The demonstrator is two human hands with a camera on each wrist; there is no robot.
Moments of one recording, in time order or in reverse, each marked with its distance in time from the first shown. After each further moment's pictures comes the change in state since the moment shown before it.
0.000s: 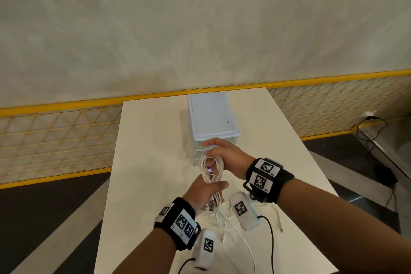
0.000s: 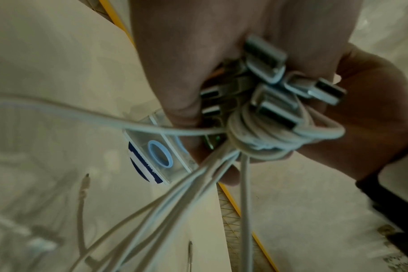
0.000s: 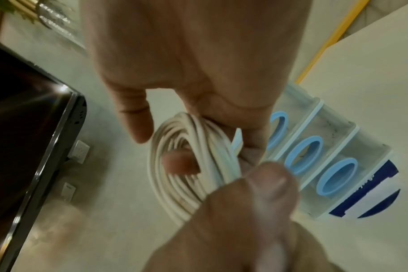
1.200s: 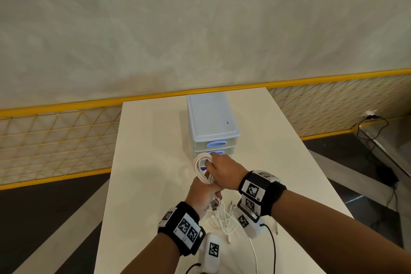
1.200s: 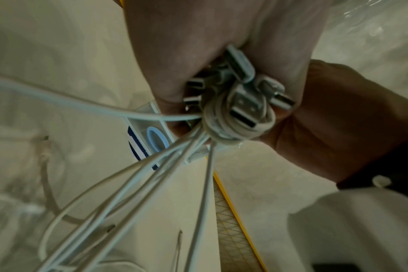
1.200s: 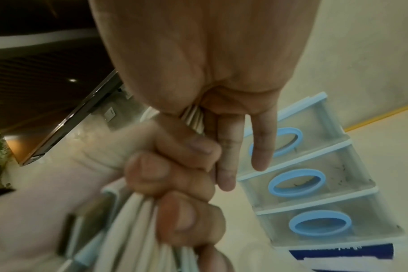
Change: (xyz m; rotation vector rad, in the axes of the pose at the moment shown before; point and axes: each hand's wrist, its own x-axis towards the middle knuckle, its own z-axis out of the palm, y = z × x) left_hand -0.004 -0.002 0.007 0.094 0.190 0.093; right_hand 0.006 0.033 0.005 -0.975 0.113 -0.223
